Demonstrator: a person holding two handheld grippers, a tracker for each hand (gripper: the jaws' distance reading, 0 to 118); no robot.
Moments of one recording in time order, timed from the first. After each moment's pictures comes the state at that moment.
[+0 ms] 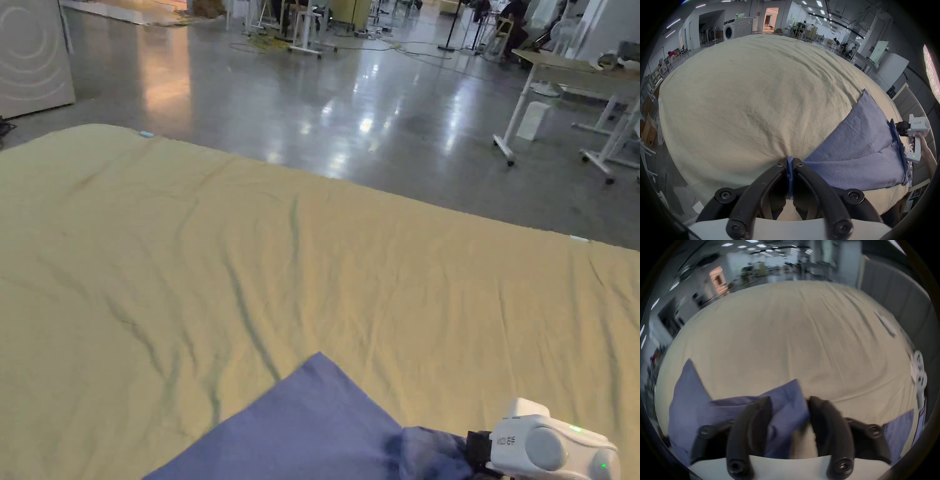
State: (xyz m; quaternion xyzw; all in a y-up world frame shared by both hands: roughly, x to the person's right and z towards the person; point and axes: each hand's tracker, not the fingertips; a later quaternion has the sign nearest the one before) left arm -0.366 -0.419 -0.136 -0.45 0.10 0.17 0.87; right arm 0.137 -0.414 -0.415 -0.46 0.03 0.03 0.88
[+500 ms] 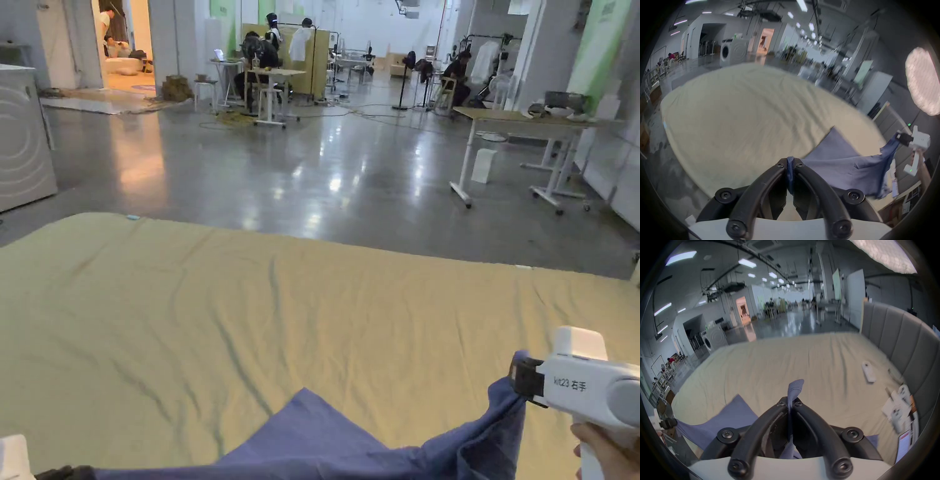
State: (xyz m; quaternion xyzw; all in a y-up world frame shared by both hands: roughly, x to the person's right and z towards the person) left arm -0.361 -0.268 -0.113 -0.29 0.05 0.20 0.93; right arm 0.208 -0.206 -0.303 -0.26 0.08 -0.03 0.96
